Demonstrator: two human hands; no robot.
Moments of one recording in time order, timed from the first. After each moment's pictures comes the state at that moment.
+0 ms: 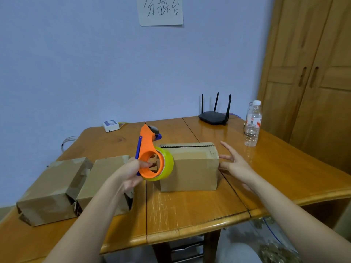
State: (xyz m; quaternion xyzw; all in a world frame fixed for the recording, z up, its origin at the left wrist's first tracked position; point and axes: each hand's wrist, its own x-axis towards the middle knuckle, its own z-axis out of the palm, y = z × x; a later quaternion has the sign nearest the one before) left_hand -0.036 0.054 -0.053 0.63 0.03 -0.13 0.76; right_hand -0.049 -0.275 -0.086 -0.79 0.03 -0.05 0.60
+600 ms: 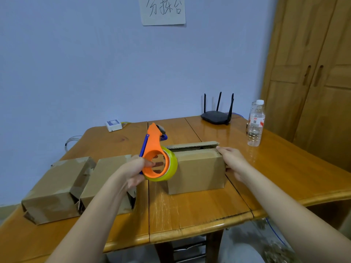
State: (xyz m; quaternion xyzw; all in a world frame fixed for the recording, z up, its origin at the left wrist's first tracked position) left_hand -0.046 0.047 -0.039 0.67 0.03 -0.12 0.73; right_hand -0.038 -0.245 -0.062 -0.75 0.14 -0.05 0.65
